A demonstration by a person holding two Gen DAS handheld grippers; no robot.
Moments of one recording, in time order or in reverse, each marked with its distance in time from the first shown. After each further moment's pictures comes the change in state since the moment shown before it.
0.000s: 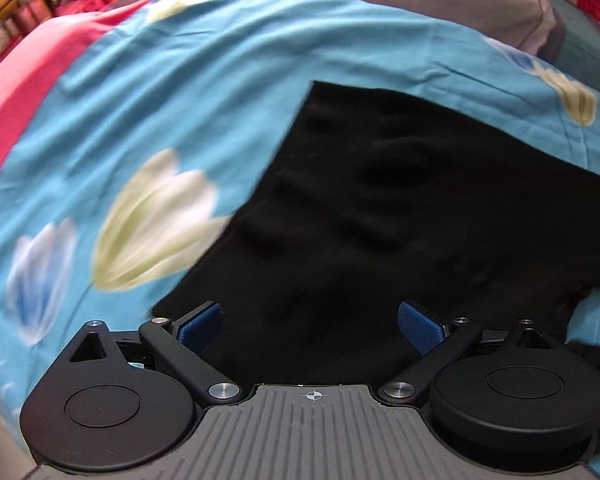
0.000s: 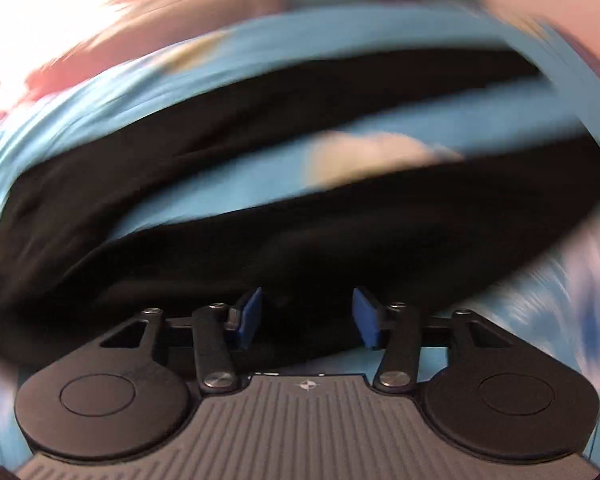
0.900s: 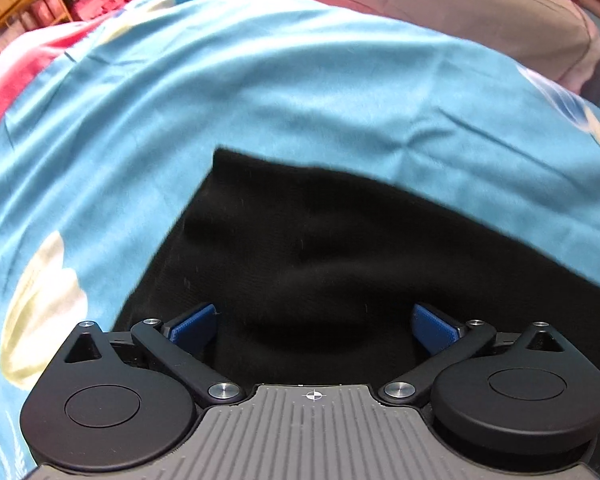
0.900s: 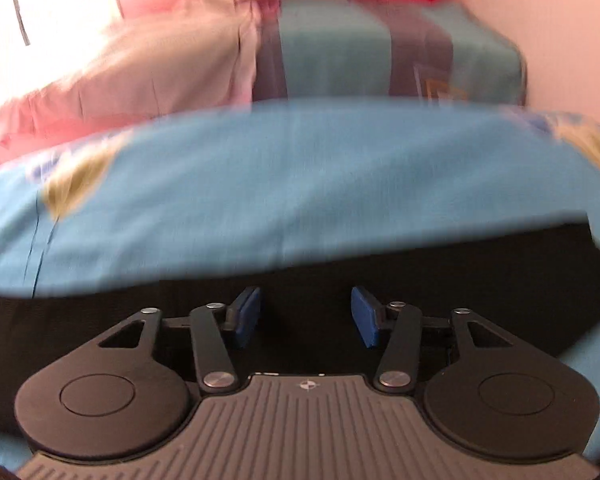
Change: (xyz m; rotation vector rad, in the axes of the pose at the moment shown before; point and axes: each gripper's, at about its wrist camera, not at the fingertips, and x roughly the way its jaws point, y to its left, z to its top) left arm 0.098 -0.064 0.096 -0.113 -0.049 0.106; right arm 0.145 -0.018 0.211 -0.242 -0.179 0.036
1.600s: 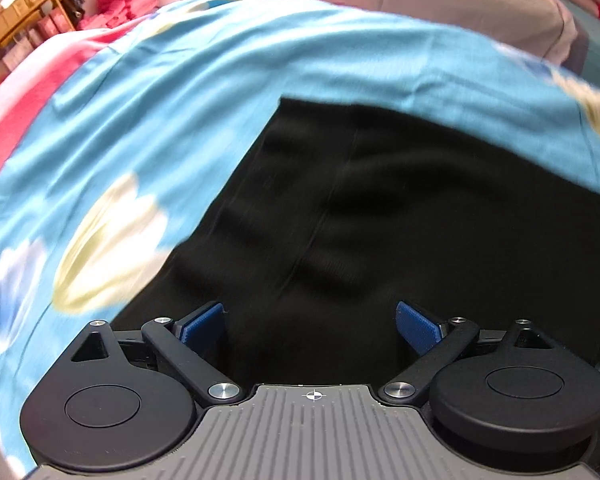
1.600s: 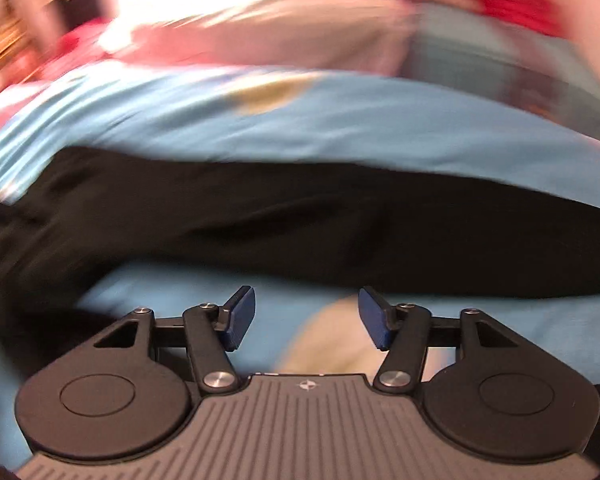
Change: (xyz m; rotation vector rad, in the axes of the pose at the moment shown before) left arm -0.056 0.037 -0.086 0.068 -0.033 0.021; right arm -0.116 0.087 -0.091 -0.307 0.120 0.288
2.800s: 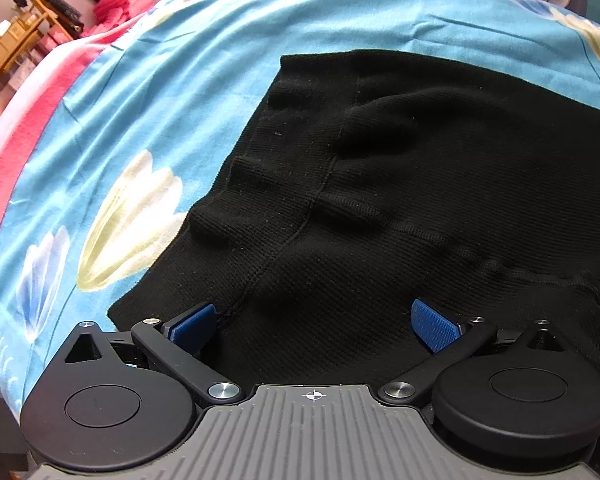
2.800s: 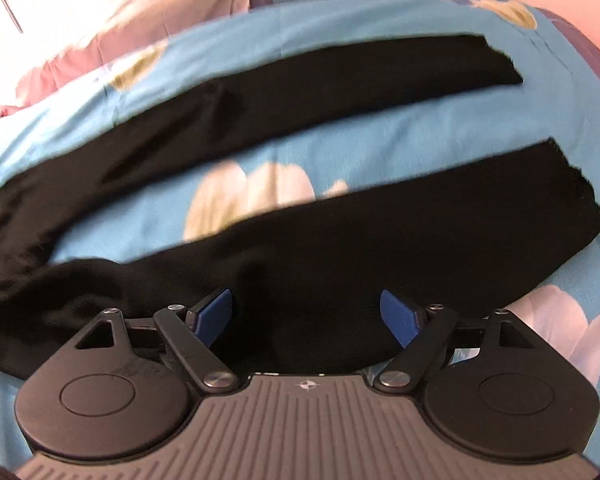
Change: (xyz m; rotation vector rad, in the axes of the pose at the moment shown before) left arm 0.008 -0.007 -0.019 0.106 0.053 0.092; right arm -0.054 -0.046 -0.080 0.460 0.059 -0.202
